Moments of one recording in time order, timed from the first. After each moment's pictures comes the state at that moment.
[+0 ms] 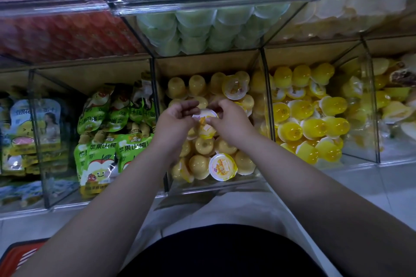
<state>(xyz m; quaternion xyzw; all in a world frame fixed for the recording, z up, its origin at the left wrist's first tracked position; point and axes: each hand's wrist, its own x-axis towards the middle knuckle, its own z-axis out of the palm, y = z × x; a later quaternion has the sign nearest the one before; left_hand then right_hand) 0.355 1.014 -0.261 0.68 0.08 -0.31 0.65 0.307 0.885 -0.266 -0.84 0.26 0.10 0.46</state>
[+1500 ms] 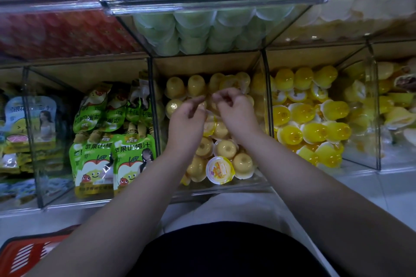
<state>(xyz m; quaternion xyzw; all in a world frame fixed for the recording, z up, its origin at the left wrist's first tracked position) 0.342 0.985 -0.251 0.79 0.04 -0.23 0.57 0.321 0.874 -0.273 -0.78 0.33 -0.01 0.54</state>
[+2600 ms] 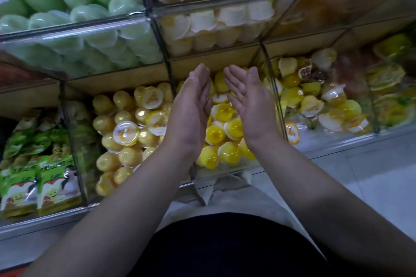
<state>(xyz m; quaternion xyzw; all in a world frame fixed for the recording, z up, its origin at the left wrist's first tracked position) 0.252 0.811 -0.157 0.53 0.04 -0.36 0.77 0.198 0.724 -0.173 -0.54 0.32 -0.17 0.76</state>
